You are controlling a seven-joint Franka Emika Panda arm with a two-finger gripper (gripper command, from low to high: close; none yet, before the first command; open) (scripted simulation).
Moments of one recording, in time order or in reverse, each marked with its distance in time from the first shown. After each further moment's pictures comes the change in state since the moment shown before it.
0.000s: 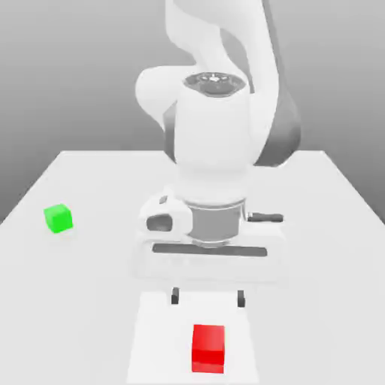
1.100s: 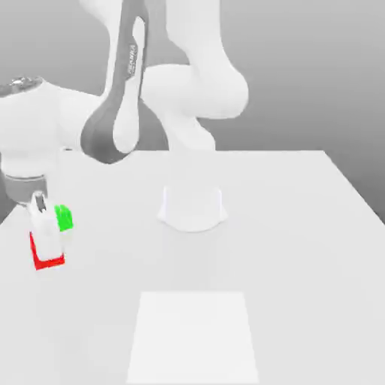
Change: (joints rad) arm -0.536 -0.227 -0.363 -0.203 -0.130 -0.031 0.490
